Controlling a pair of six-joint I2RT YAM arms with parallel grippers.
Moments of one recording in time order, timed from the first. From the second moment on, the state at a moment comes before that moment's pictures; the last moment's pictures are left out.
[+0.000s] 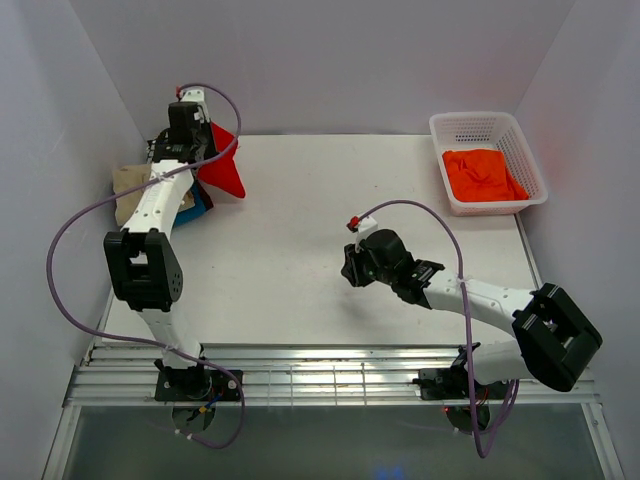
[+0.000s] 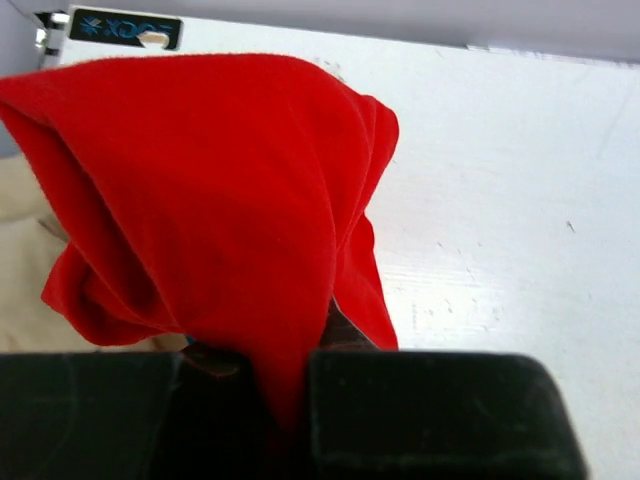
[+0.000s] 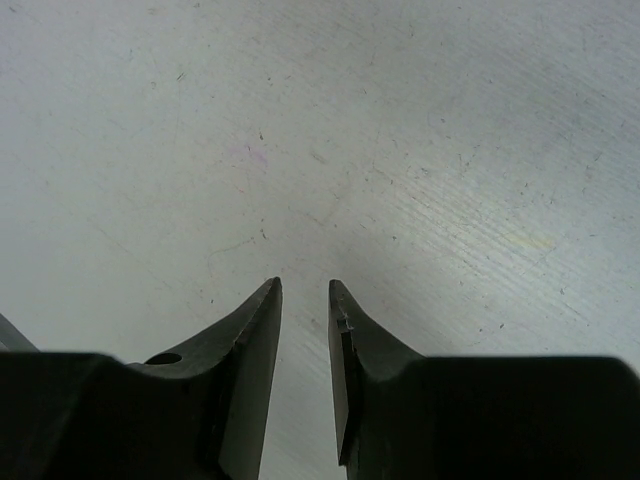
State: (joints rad) left arm -0.07 1.82 1.65 -0.34 -0.13 -0.08; right arm 0.82 1.33 0.67 0.05 0.00 0.26
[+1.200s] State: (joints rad) left arm 0.19 1.69 1.60 -0.36 -0.10 -0.04; right arm 0.83 1.35 0.67 0.05 -0.04 0.25
